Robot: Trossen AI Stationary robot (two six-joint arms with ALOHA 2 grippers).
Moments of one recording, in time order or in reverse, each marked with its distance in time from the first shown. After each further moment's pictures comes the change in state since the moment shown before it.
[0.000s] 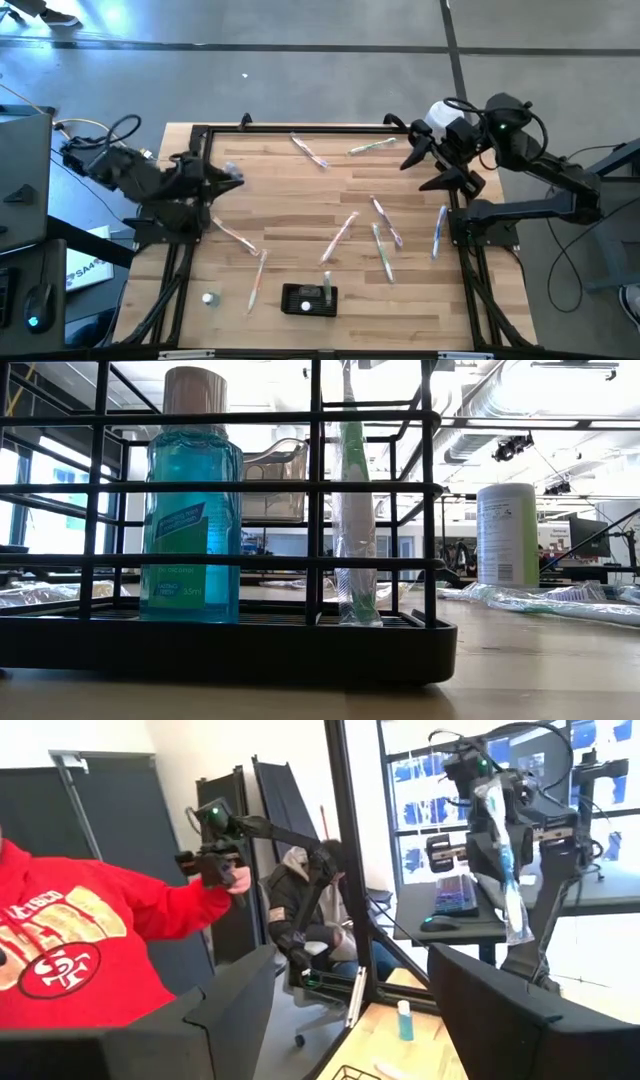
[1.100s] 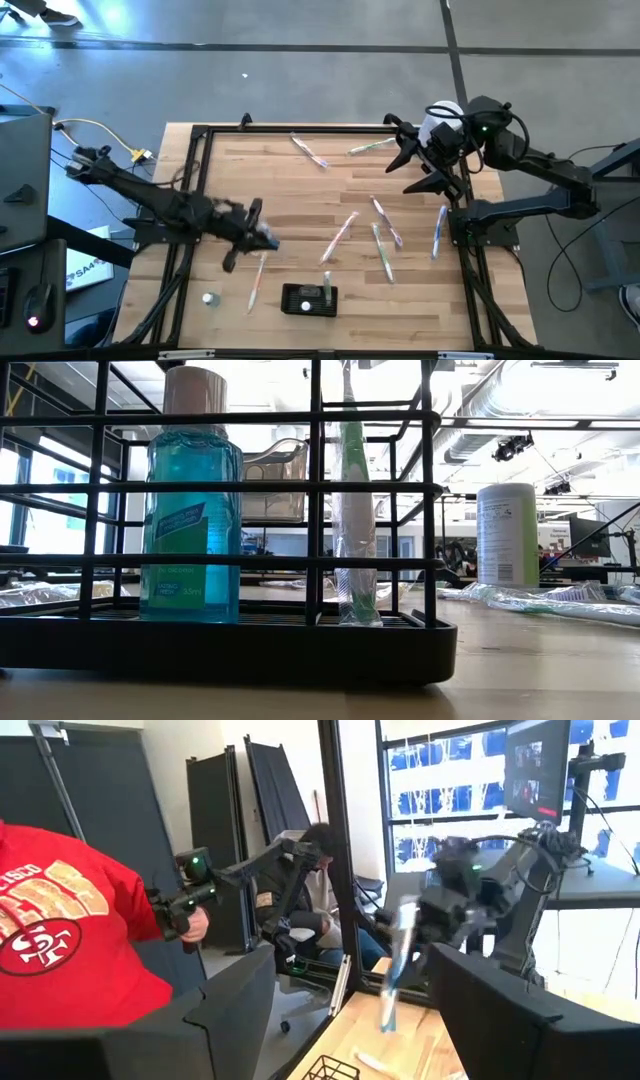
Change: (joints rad) left arm 0.040 0.020 -0.763 1.029 0.541 -0.086; right arm 0.038 0.066 0.000 0.003 0.043 -0.083
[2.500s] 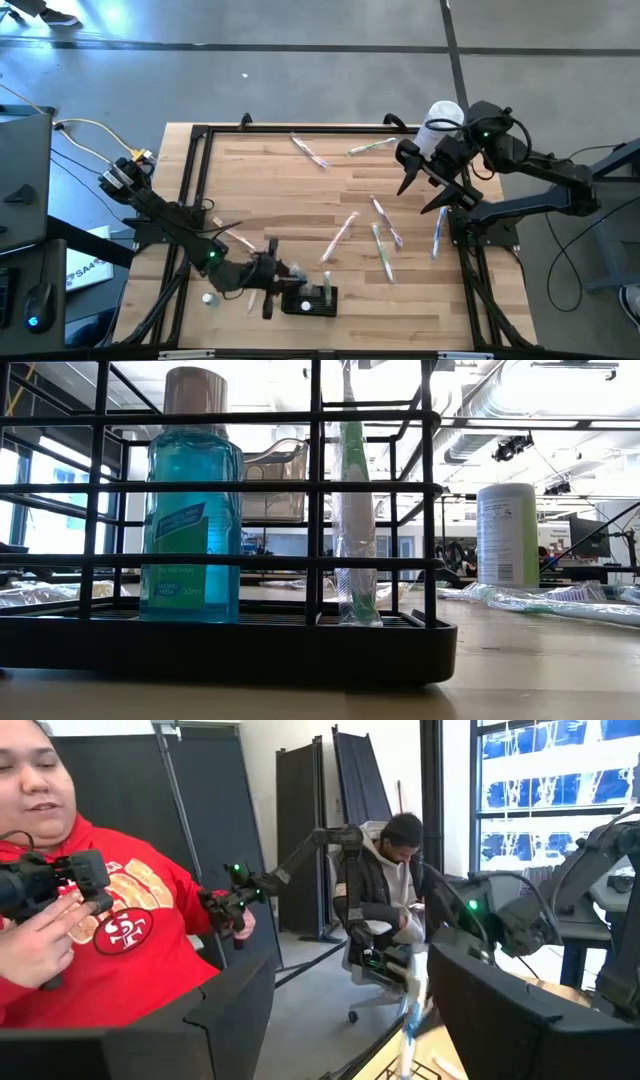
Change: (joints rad) left arm -0.296 0.547 0.228 0.241 -0.555 -0.059; right arm 0.066 -0.001 -0.001 0.017 -0.170 0.016
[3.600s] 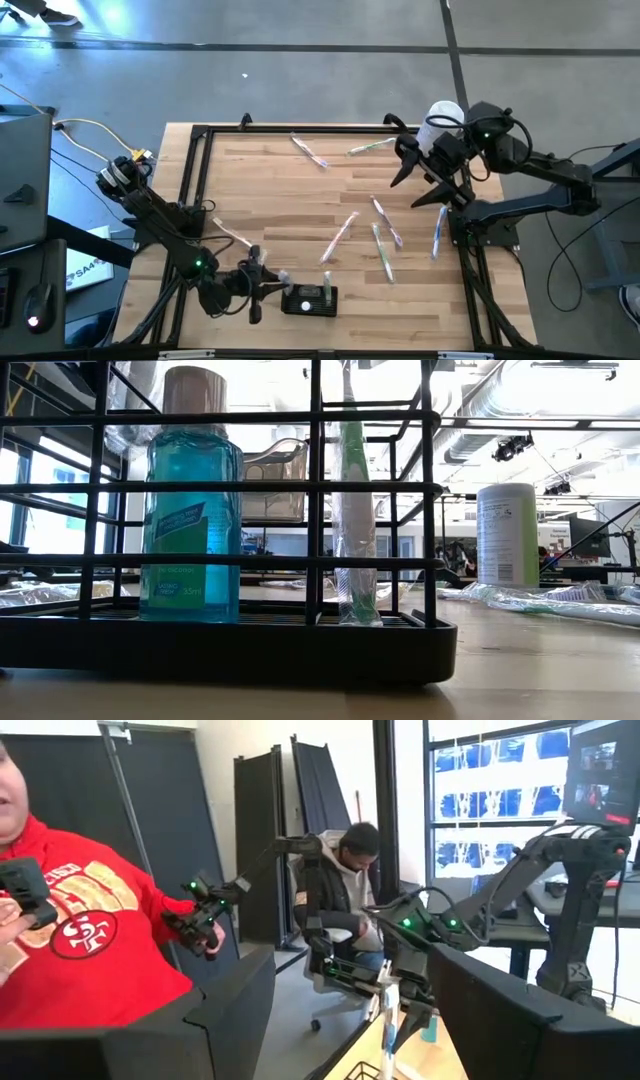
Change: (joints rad) left arm -0.115 -0.030 -0.051 -0.258 -0.157 -0.264; right arm 0.021 0.000 0.000 0.005 0.140 -0.023
